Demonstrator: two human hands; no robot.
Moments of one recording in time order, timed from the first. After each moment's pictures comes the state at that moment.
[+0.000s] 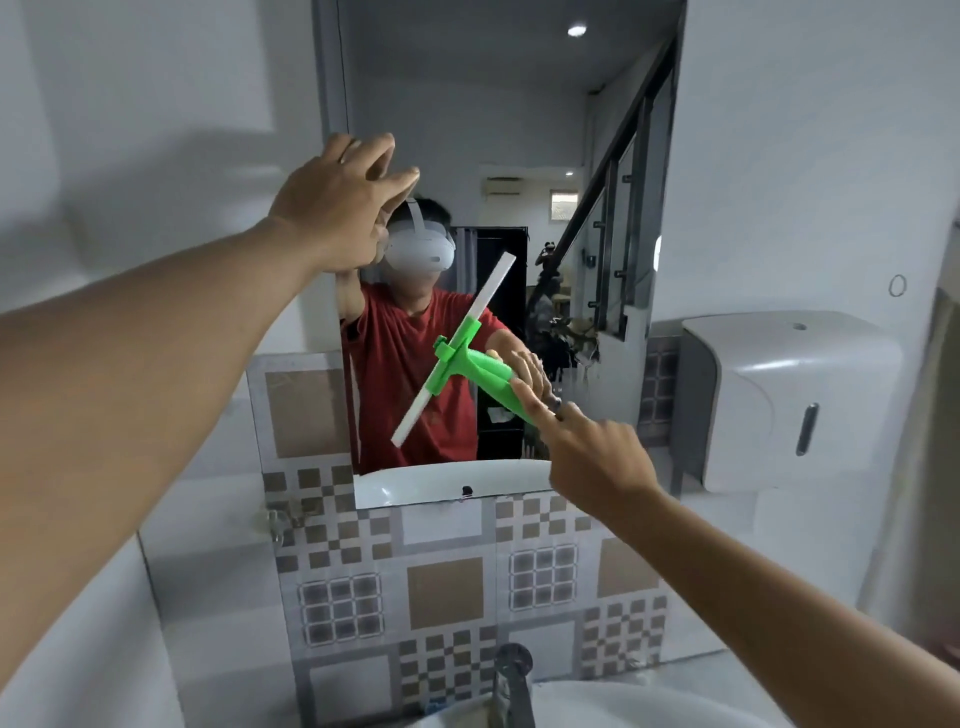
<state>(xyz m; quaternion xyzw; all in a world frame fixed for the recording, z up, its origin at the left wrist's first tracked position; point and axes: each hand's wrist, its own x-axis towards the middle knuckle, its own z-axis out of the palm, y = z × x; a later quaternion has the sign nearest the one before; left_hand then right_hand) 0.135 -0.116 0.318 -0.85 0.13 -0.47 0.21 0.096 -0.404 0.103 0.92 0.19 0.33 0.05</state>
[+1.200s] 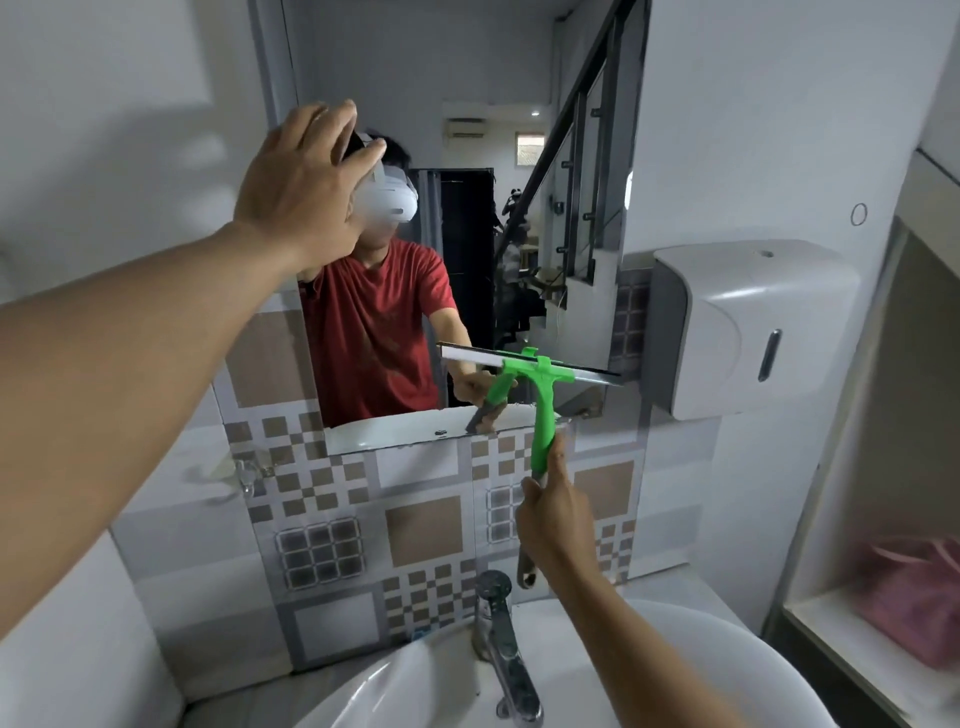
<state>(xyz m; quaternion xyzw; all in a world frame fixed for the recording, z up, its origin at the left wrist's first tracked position) 0.146 -0.125 0.255 -0.84 0.15 -0.51 0.15 0.075 -0.376 -0.036 0.87 -0.05 0.17 -0.47</state>
